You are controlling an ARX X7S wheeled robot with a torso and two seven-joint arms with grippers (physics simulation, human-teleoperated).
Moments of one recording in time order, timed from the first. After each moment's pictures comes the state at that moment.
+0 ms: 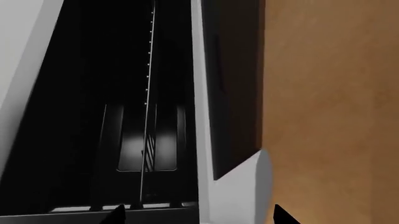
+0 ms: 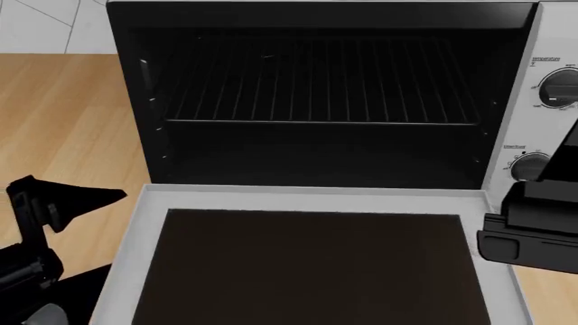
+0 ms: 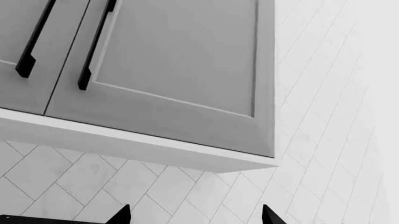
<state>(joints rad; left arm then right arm) -0.74 -0.72 0.61 -0.43 0.55 0.68 0.22 1.40 1.54 -1.16 -1.05 1.06 0.06 1.26</state>
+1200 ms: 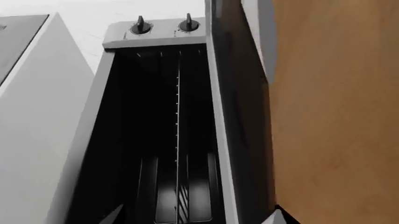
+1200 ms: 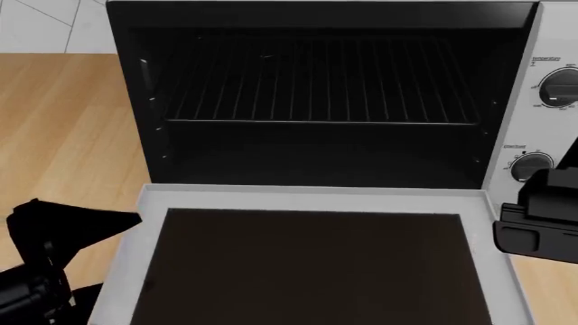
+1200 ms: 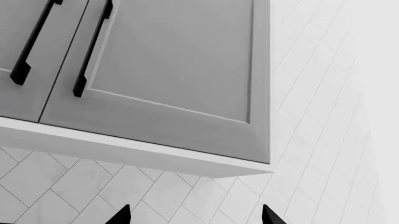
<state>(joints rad) -0.74 -0.74 0.63 -0.40 0.70 0.85 -0.01 1.63 1.56 -1.33 -1.05 1.10 0.07 1.24</state>
